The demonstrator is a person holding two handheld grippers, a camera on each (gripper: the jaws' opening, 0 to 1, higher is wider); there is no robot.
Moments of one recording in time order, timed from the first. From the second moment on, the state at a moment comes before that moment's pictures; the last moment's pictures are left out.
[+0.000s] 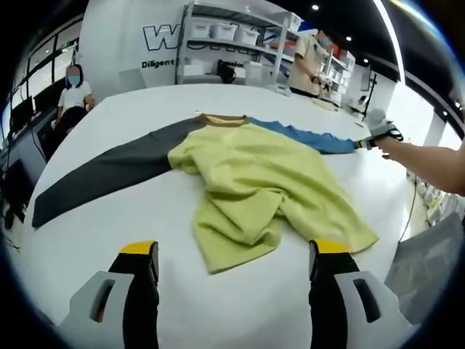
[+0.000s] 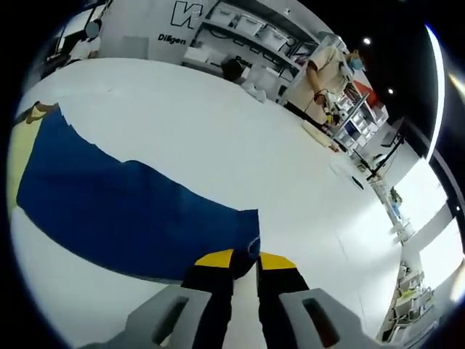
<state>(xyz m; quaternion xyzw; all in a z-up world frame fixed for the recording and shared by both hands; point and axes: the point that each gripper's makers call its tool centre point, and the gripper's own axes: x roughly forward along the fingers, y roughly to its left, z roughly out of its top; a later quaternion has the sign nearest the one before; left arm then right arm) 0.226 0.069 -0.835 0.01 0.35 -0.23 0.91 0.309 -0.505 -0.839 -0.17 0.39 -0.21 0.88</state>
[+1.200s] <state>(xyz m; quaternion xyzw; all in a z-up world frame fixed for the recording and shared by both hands) 0.229 0.062 -0.825 0.00 0.33 -0.24 0.92 0.321 -0.471 -0.778 -0.14 0.29 -0.19 0.93</state>
